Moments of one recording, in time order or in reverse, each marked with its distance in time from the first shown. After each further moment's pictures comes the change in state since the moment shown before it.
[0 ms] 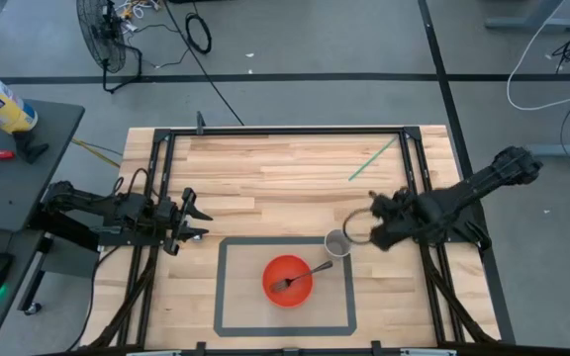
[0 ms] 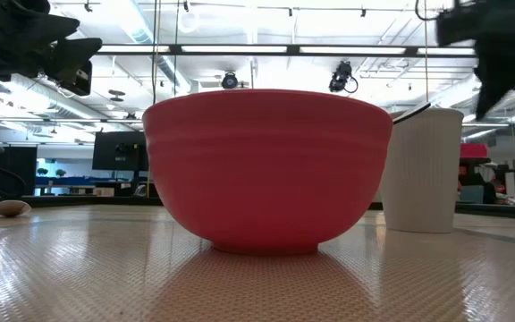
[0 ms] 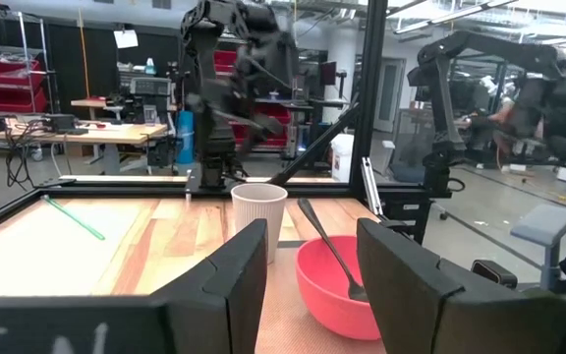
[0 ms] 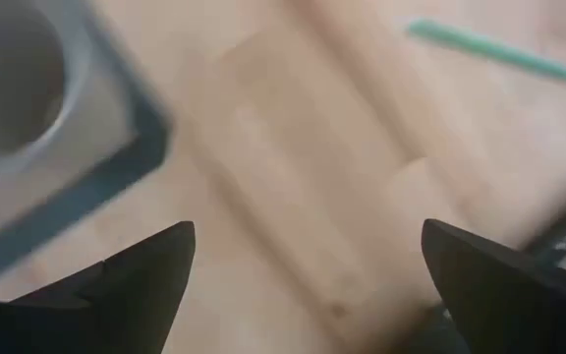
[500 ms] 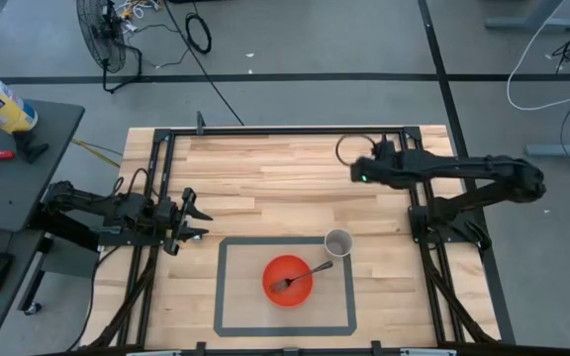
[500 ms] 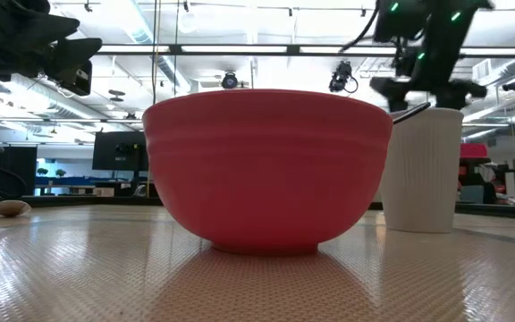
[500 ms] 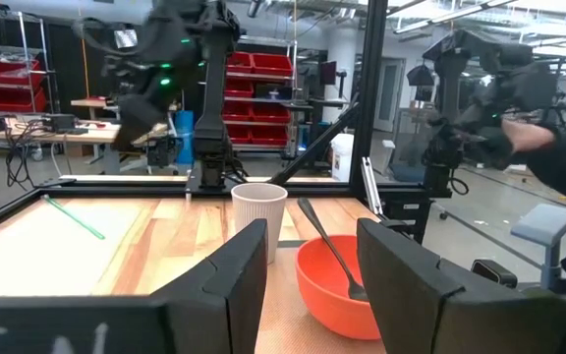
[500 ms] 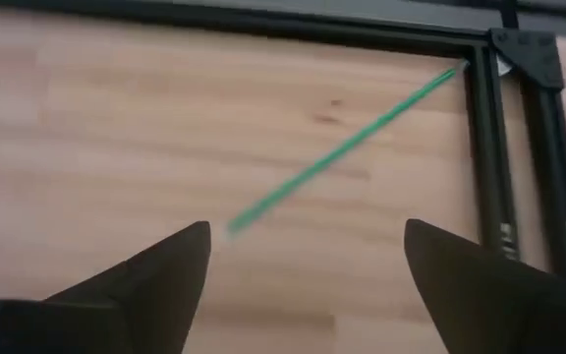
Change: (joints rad) left arm 0.000 0.000 0.000 0.000 0.000 0.000; right arm -0.649 0.050 0.003 0.201 0.218 0.174
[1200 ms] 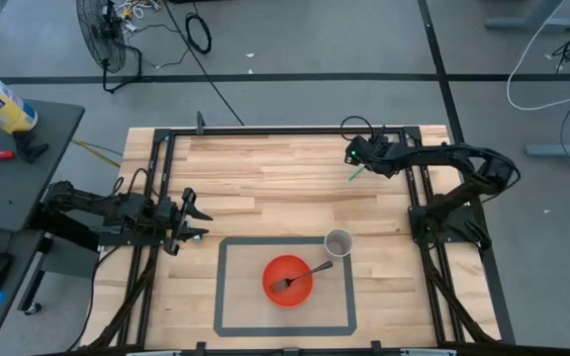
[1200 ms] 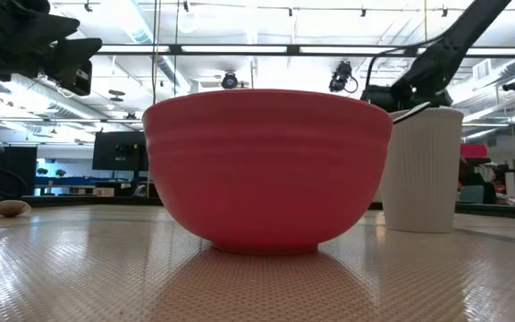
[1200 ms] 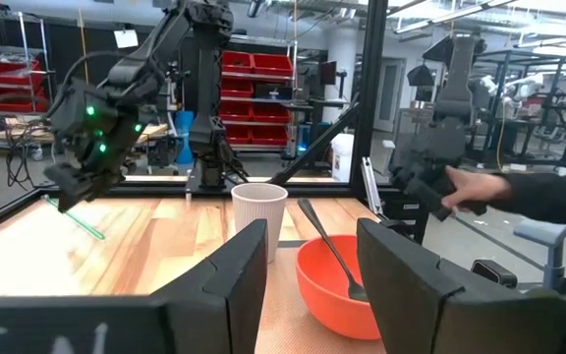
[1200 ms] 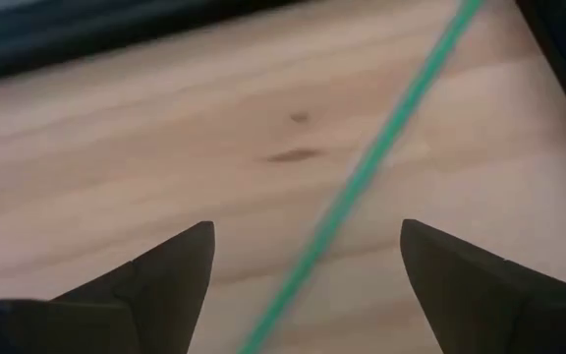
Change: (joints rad) left arm 0.000 0.000 0.000 0.000 0.000 0.000; right arm -0.410 0.287 -0.249 0.639 -0.109 -0.079
